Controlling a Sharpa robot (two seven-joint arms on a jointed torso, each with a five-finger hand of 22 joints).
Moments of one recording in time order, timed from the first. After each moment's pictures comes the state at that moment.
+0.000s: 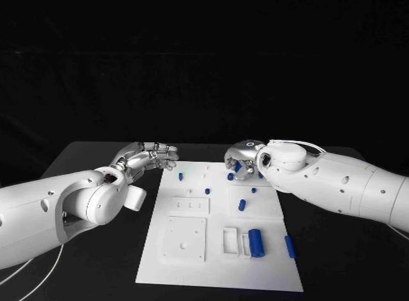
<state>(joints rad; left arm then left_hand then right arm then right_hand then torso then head) 1.40 -0.85 -0.17 1.53 -0.05 -0.31 0.30 1.12 -0.09 0.55 -0.28 0.15 0.76 0.19 0.34 0.43 1.11 0.15 0.12 0.10 0.92 0.11 0.53 0.47 0.05 0.72 0.02 0.46 1.31 1.35 -0.57 -0.06 1.14 -1.74 -0.08 -0.04 1.18 -0.18 0.56 -0.29 0.34 0.87 0.16 0.37 0.41 1.19 0.10 0.08 0.12 1.34 -0.01 1.06 0.89 0.21 1.23 -0.01 0.71 1.31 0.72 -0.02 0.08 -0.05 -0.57</state>
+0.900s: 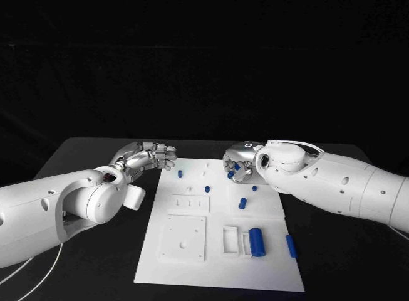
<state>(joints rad) 1.40 -0.84 -0.17 1.51 -0.05 -0.31 0.29 1.12 -0.09 0.55 -0.28 0.15 0.76 0.19 0.34 0.43 1.11 0.15 0.12 0.10 0.92 0.11 0.53 0.47 0.05 0.72 0.01 0.46 1.31 1.35 -0.57 -0.06 1.16 -1.74 -0.06 -0.04 1.15 -0.16 0.56 -0.29 0.28 0.91 0.15 0.37 0.43 1.24 0.07 0.09 0.15 1.32 -0.03 1.08 0.87 0.21 1.22 -0.02 0.72 1.31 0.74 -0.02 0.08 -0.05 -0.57</state>
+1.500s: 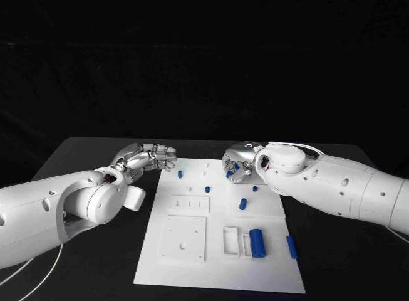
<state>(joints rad) 1.40 -0.84 -0.17 1.50 -0.05 -0.31 0.29 1.12 -0.09 0.55 -0.28 0.15 0.76 0.19 0.34 0.43 1.11 0.15 0.12 0.10 0.92 0.11 0.53 0.47 0.05 0.72 0.01 0.46 1.31 1.35 -0.57 -0.07 1.16 -1.73 -0.11 -0.04 1.08 -0.15 0.81 -0.25 0.13 1.00 0.12 0.40 0.50 1.31 0.04 0.15 0.27 1.33 -0.06 1.09 0.85 0.21 1.22 -0.01 0.76 1.31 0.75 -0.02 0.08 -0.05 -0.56</state>
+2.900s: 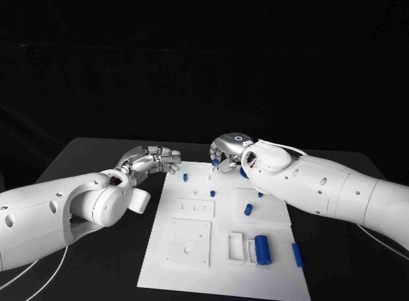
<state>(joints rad) 1.41 -0.82 -0.17 1.49 -0.05 -0.31 0.29 1.12 -0.09 0.55 -0.28 0.15 0.76 0.19 0.34 0.43 1.12 0.15 0.12 0.10 0.92 0.11 0.52 0.47 0.04 0.72 0.01 0.46 1.31 1.35 -0.45 -0.03 1.06 -1.72 -0.29 -0.10 1.08 -0.16 0.87 -0.24 0.07 1.00 0.12 0.39 0.54 1.31 0.04 0.15 0.28 1.34 -0.07 1.10 0.83 0.21 1.22 -0.01 0.78 1.31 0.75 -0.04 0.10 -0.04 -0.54</state>
